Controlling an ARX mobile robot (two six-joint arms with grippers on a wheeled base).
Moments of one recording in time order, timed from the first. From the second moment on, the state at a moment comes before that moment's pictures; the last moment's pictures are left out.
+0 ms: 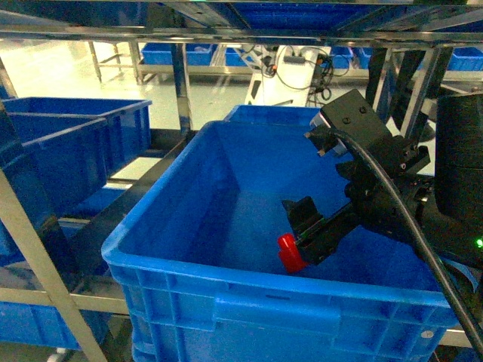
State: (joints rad) left arm 0.00 0.01 0.01 0.00 0.00 0.00; right arm 0.32 2.02 0.82 0.85 -0.18 -0.31
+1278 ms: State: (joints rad) left arm 0.00 0.01 0.01 0.00 0.00 0.00; right arm 0.19 1.16 0.24 0.74 -0.07 -0.15
